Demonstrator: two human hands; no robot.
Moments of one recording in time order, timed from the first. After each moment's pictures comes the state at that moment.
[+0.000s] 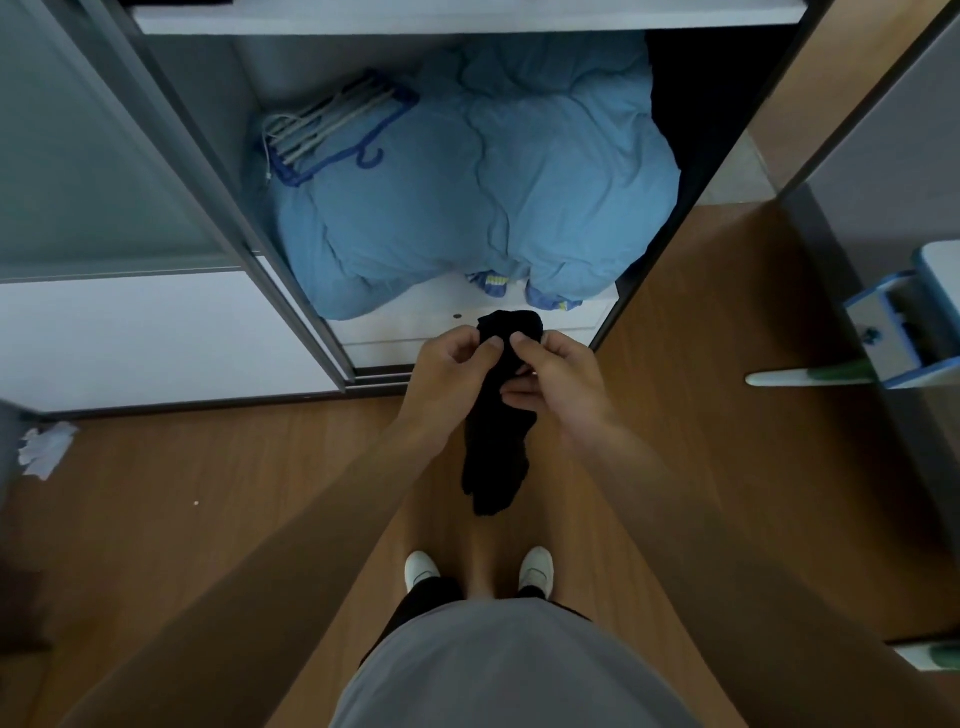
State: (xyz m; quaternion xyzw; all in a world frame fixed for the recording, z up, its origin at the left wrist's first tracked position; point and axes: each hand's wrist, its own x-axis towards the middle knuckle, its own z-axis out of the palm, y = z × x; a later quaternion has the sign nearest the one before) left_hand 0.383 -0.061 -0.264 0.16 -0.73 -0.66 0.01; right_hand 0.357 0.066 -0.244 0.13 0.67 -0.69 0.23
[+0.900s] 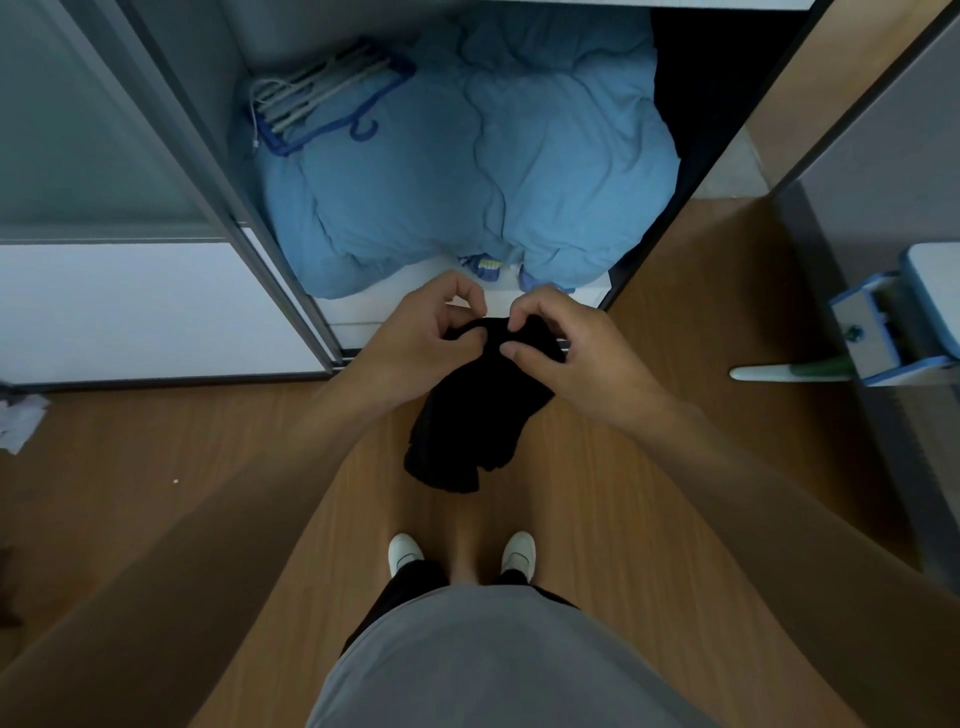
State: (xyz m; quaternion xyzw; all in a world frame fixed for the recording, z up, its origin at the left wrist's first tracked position) left_hand 0.387 -0.094 -0.226 0.01 -0.76 -0.65 -0.07; right_hand 0.348 0.100 -0.222 -0.31 0.84 -0.44 0.08
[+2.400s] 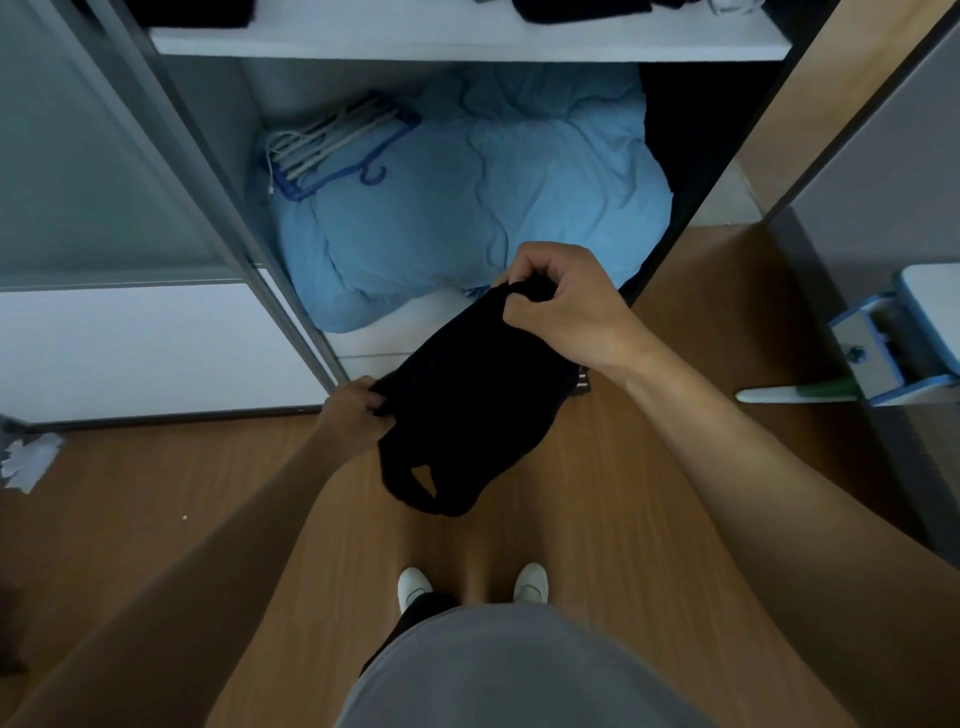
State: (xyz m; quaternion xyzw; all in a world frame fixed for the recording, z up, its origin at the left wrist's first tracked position) left_hand 0.399 -0.192 -0.363 0.08 -0.93 -0.35 -0.06; right_hand 0.312 0.058 -0.168 -0.23 0.82 -0.52 0.10
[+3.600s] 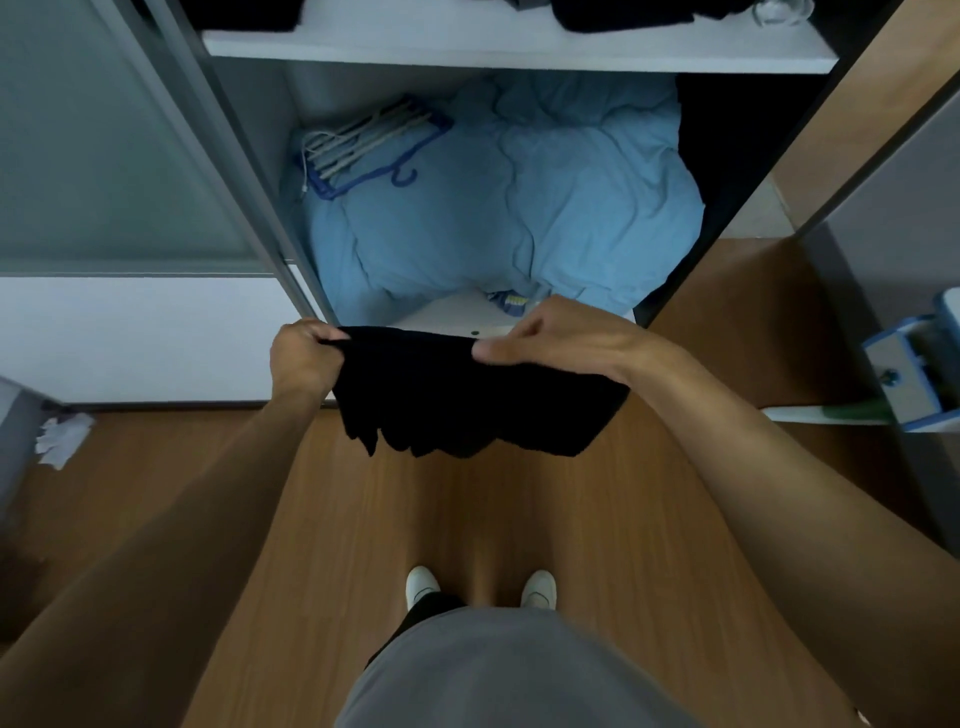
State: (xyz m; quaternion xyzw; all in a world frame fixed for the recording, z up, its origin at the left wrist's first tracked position) left_hand 0.372 -0.244 -0.315 0.35 -0.82 -0.44 0.10; right_hand 0.299 0.049 -0.182 -0.21 0.87 -0.27 0.35
